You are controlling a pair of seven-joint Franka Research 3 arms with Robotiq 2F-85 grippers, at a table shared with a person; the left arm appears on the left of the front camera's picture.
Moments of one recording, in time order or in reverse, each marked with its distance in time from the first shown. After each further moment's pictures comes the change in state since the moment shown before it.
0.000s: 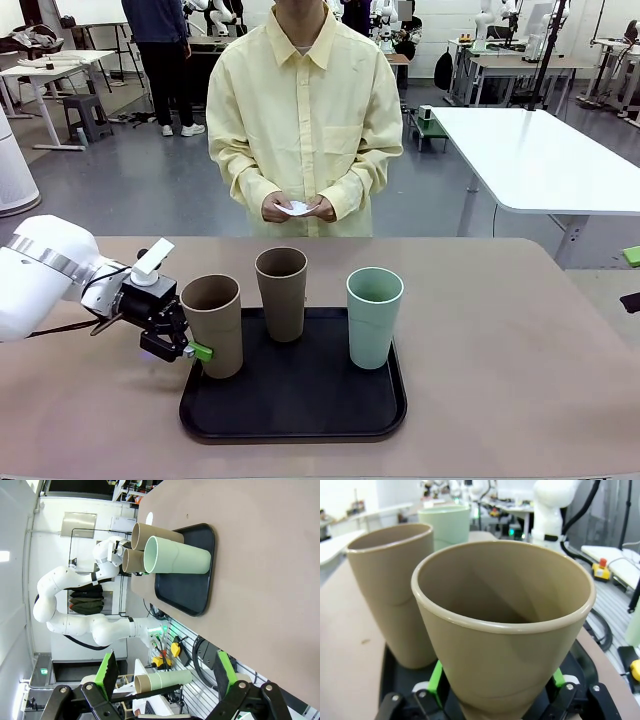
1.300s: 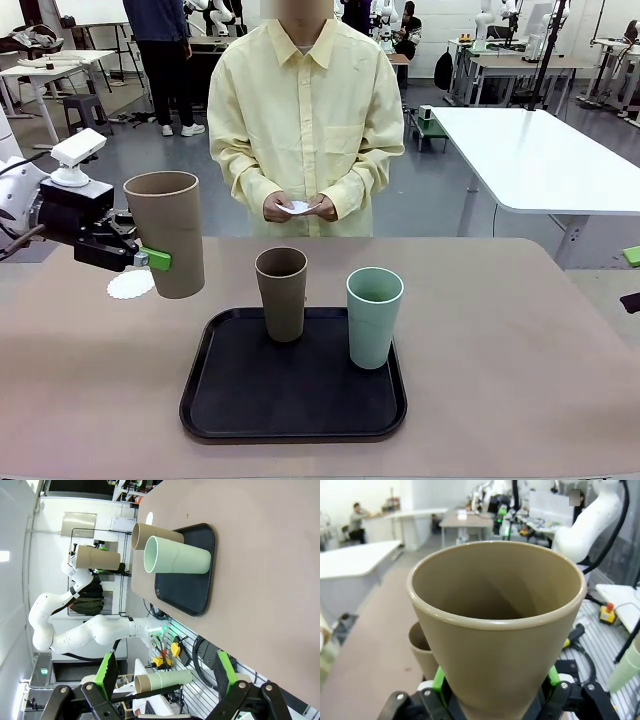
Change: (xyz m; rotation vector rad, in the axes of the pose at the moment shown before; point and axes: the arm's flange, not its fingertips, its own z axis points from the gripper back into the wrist) left arm 0.156 -0.049 0.082 0.166 -0.017 0.086; right arm 0.000 0.000 0.000 0.000 0.001 0.000
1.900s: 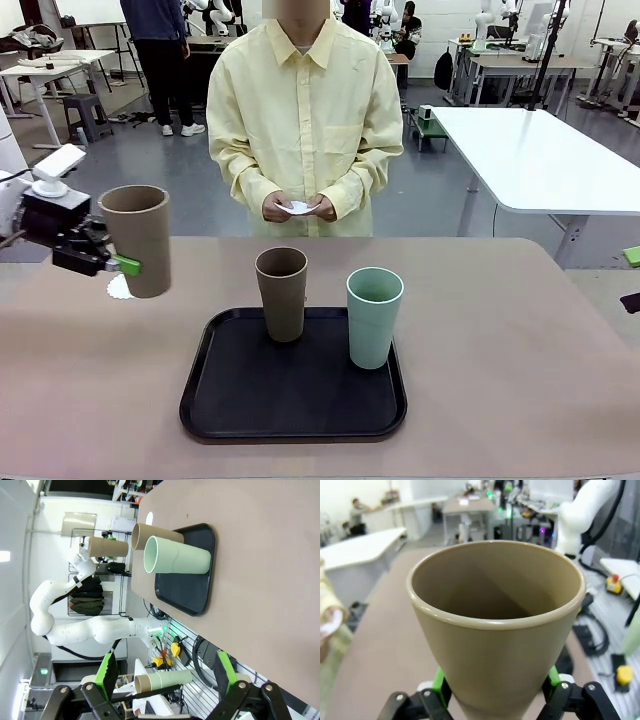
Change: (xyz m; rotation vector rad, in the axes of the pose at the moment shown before) left arm -0.054 0.049 0.069 0.023 0.067 -0.061; right arm 0.000 0.000 0.000 0.000 0.000 0.000
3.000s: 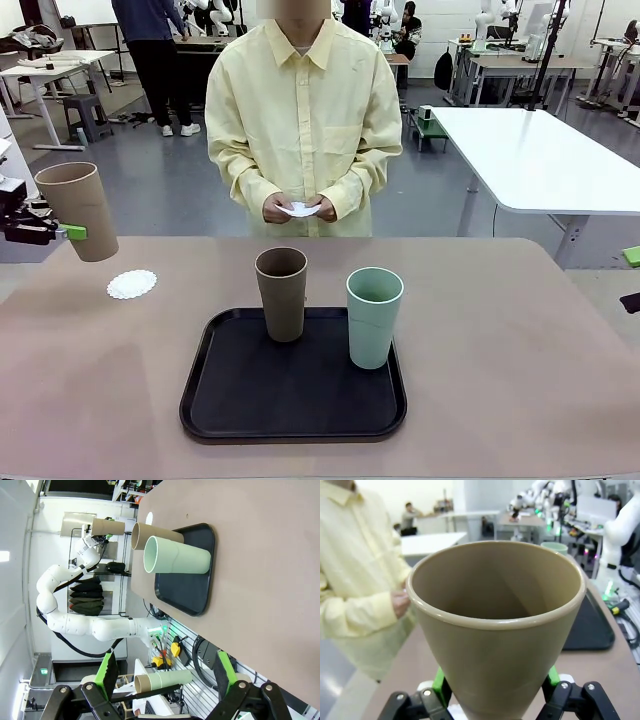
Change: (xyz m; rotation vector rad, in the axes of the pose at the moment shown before) left arm -0.068 0.060 0.124 0.210 -0.102 0.048; right arm 0.000 0.000 0.000 -0.001 0.000 0.000
